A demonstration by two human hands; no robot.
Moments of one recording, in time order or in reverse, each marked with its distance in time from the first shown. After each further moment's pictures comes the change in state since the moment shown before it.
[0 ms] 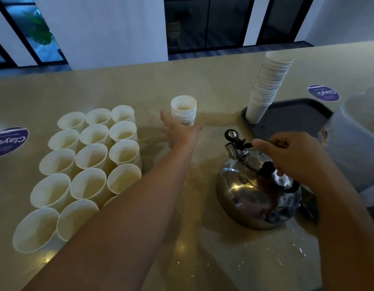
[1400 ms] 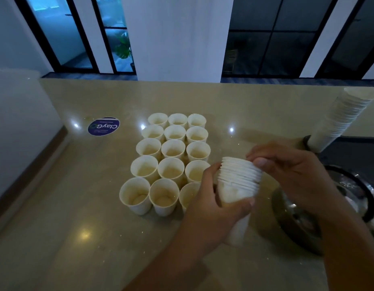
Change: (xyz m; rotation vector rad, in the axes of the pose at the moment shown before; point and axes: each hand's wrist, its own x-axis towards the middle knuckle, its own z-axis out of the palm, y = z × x) left_hand -0.175 -0.037 -0.207 -0.139 -0.394 0.194; right_hand -0.062 -0.113 0.063 0.511 -0.253 -0.837
